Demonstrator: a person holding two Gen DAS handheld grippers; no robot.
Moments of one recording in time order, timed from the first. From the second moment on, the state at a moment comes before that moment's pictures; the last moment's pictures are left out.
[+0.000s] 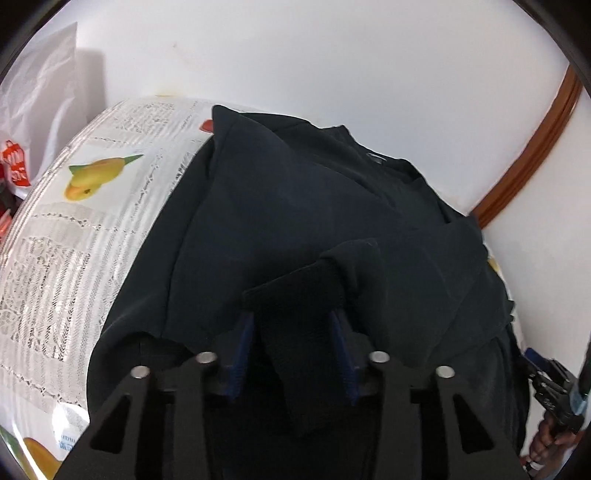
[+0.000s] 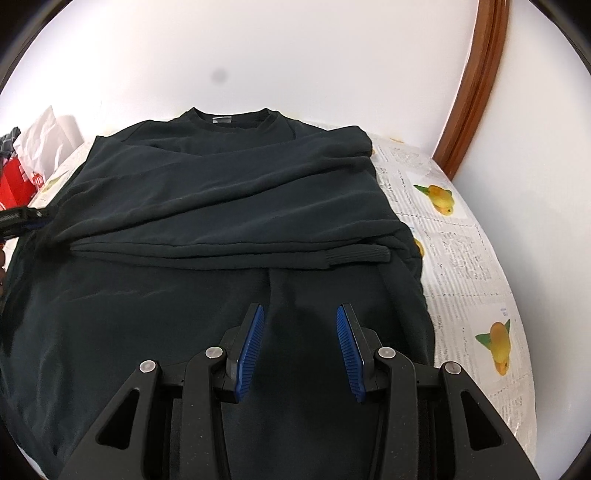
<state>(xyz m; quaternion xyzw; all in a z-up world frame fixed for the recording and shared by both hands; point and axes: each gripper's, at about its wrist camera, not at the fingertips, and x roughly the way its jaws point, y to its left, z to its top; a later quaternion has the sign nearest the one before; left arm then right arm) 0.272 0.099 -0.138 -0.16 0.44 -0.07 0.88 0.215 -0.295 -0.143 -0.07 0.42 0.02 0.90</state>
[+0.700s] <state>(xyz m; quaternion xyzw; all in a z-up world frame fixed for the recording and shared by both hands) 0.303 0.115 -0.118 -0.09 0.43 0.03 0.90 0.313 -0.351 -0.163 0.01 0.42 -0.07 0.91</state>
